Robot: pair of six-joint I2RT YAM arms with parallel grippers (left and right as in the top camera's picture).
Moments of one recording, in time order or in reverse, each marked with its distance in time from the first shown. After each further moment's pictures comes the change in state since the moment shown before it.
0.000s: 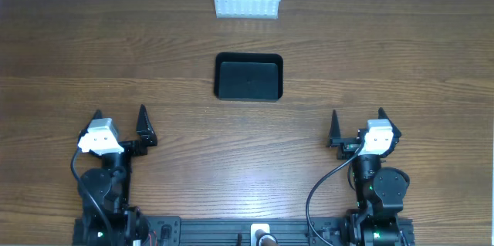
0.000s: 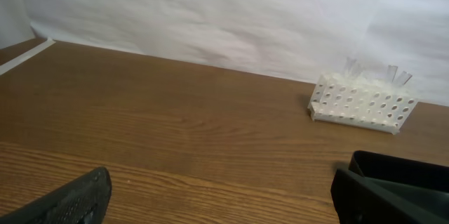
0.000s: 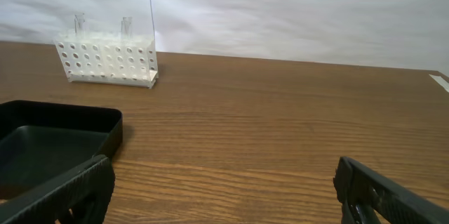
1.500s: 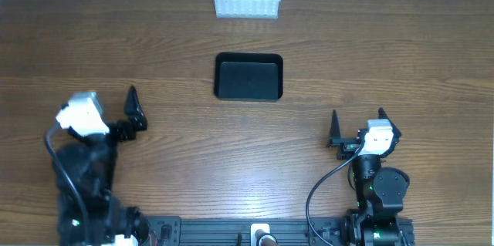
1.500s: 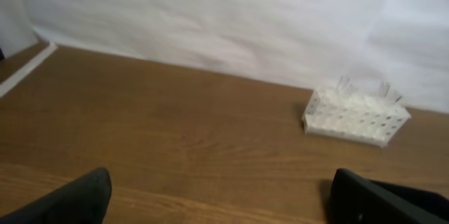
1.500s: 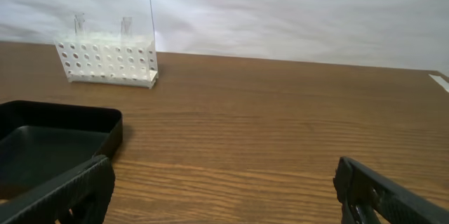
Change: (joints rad) left arm -0.006 0.435 0.435 -0.129 0.000 0.000; right arm 0.000 0.000 0.000 0.000 0.000 0.000
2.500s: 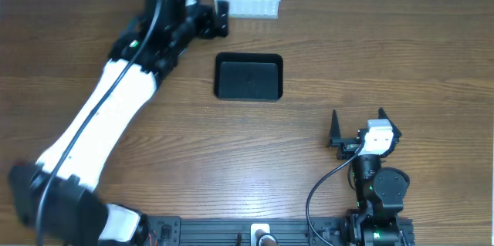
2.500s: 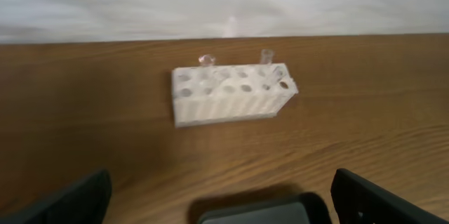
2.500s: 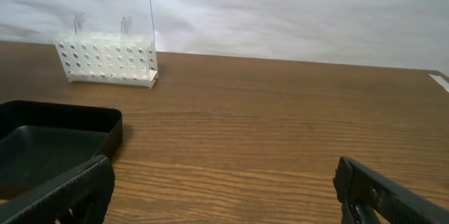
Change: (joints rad) left arm -0.433 1.169 0.954 -0.153 -0.008 -0.084; right arm 0.000 0.000 0.000 0.000 0.000 0.000
